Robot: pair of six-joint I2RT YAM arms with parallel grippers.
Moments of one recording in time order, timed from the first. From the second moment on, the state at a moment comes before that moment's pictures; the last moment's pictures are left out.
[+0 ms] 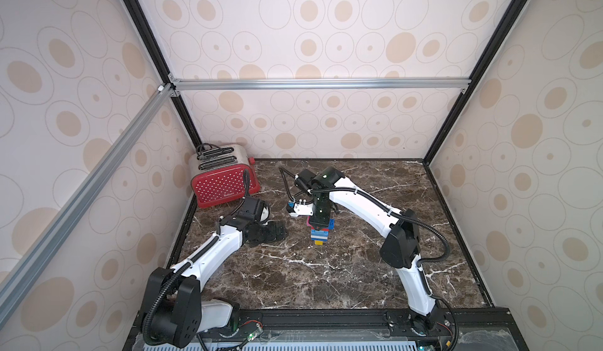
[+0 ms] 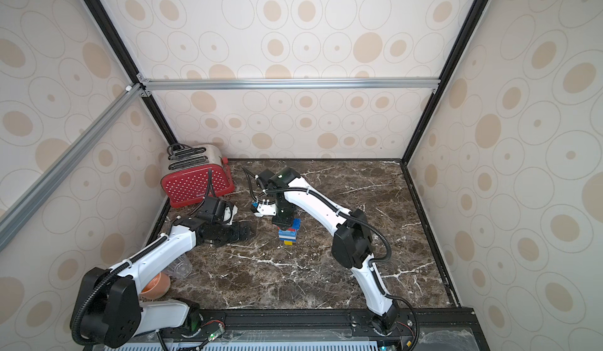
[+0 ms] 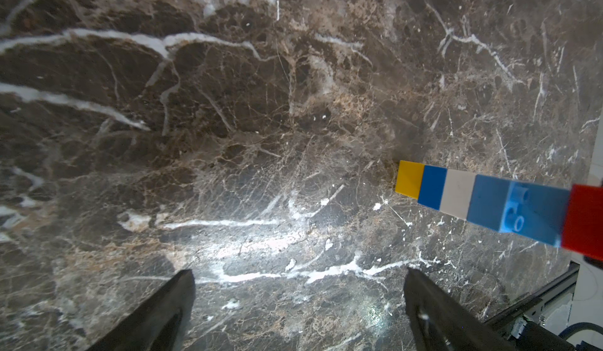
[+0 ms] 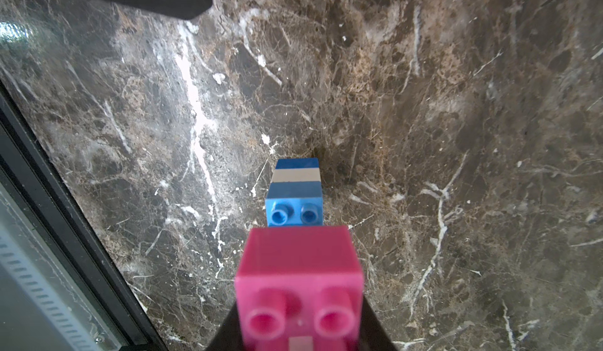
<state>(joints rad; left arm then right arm) -0.29 1.30 0.81 -0.62 0.28 -0.44 0.82 2.18 2.17 -1.47 -0.03 -0.57</state>
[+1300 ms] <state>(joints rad) -0.29 1.31 0.81 -0.62 0.28 -0.44 0.79 2.17 2.14 -1.46 -0.09 -0.57</state>
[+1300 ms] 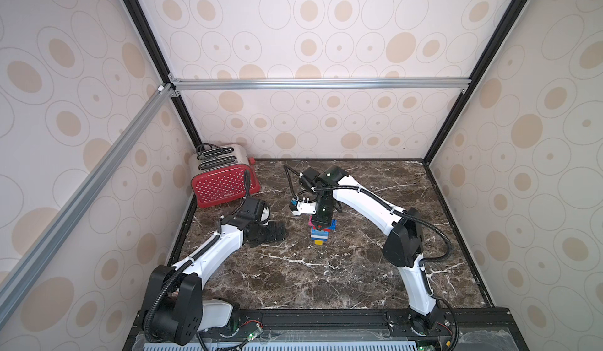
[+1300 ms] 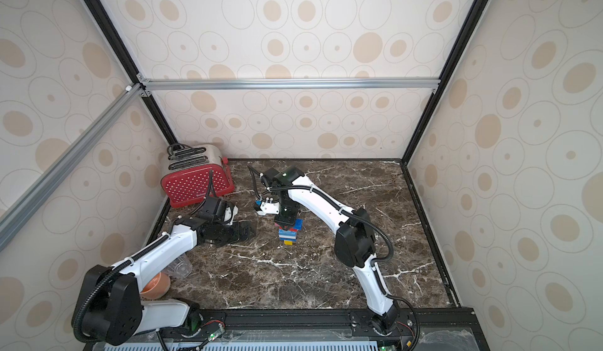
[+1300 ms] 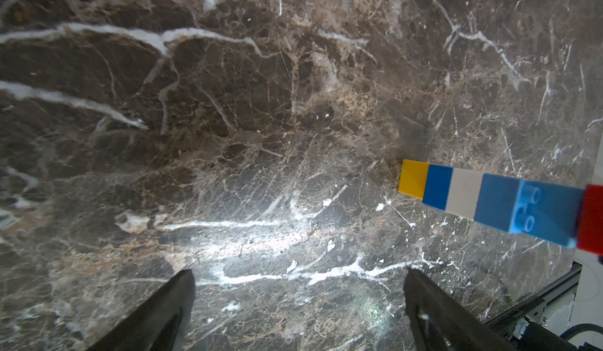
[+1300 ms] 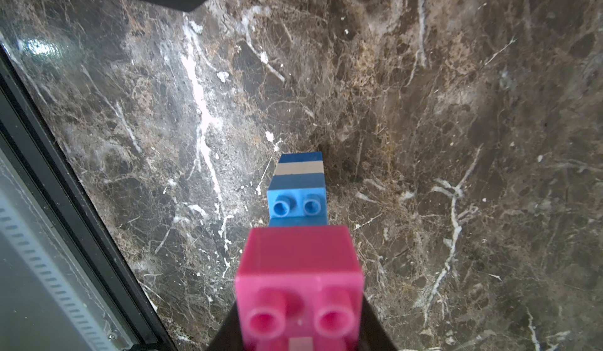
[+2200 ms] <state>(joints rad) -0.29 1.31 0.81 -0.62 0.28 -0.44 0.81 2.16 2.16 -1.42 -0.05 -0.57</state>
